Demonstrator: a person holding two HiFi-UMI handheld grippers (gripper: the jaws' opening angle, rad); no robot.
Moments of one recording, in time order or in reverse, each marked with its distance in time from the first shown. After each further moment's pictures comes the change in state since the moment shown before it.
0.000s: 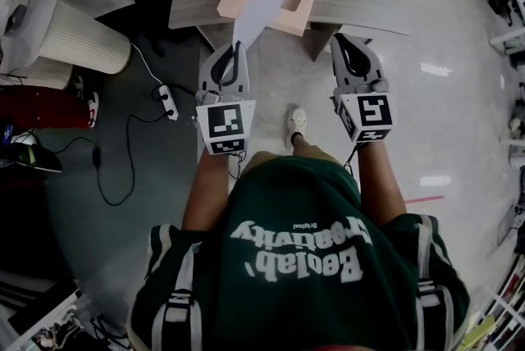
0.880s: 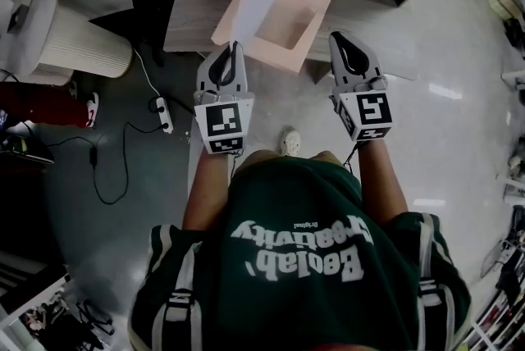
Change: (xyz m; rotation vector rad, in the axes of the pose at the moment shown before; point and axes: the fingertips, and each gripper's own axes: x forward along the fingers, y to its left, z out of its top) left arm 0.162 0.023 0.010 -0.008 0.052 0.120; right arm 0.150 -0.105 0.007 0.001 -0.027 0.134
